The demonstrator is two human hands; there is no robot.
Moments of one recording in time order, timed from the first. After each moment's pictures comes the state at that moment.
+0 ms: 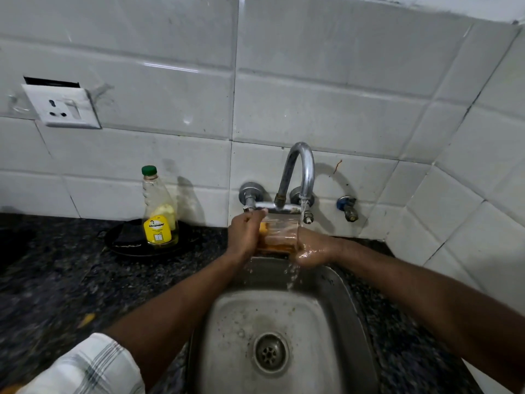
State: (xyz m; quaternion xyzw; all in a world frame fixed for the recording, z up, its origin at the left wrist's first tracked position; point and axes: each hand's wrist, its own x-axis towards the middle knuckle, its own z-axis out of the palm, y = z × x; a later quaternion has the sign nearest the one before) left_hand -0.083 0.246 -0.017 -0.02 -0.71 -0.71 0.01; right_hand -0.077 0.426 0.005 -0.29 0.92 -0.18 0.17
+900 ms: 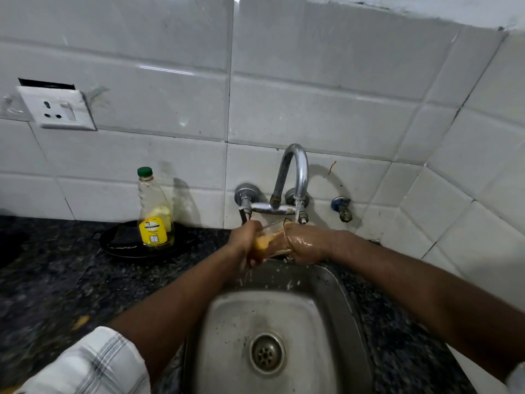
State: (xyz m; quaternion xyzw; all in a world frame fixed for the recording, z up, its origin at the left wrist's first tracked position) left_hand -0.080 0.250 -0.014 0.14 -0.67 -0.70 -0.23; right_hand -0.076 0.424 0.019 -0.40 0.91 -0.04 0.08
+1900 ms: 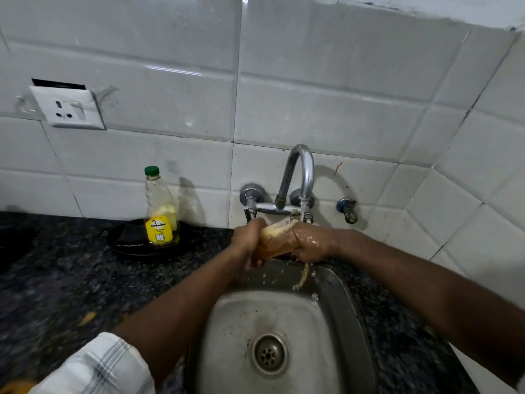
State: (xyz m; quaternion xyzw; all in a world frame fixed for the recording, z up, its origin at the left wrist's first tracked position) left_hand -0.077 0.251 -0.014 0.11 -0.69 -0.70 -0.13; right_hand -0.072 0.418 0.033 -0.32 0.92 -0.17 0.16
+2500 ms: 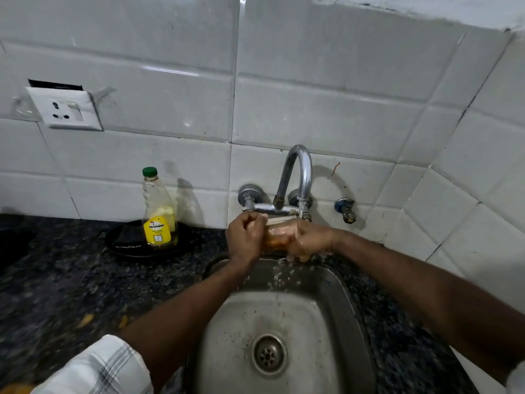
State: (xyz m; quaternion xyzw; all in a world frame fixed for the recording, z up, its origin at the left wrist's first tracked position) left_hand -0.073 0.255 -0.024 0.00 -0.71 -0.70 0.12; right_hand -0.073 0.421 0.034 -0.22 0.92 -0.26 0.21
